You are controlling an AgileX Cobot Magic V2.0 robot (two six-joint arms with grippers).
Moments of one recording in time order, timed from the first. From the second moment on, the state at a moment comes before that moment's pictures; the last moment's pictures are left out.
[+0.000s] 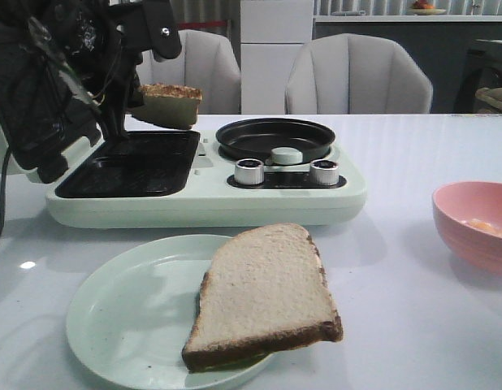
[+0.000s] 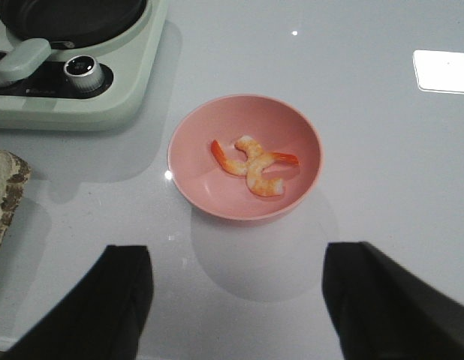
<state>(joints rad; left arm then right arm) -0.39 1.89 -1.27 1.81 0.25 -0.75 -0.01 0.50 -0.50 0.14 0.64 -0.07</state>
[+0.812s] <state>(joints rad) -0.30 2.02 -1.32 1.83 0.17 -0.73 -0.01 0.50 -0.50 0.14 0.64 -0.07</state>
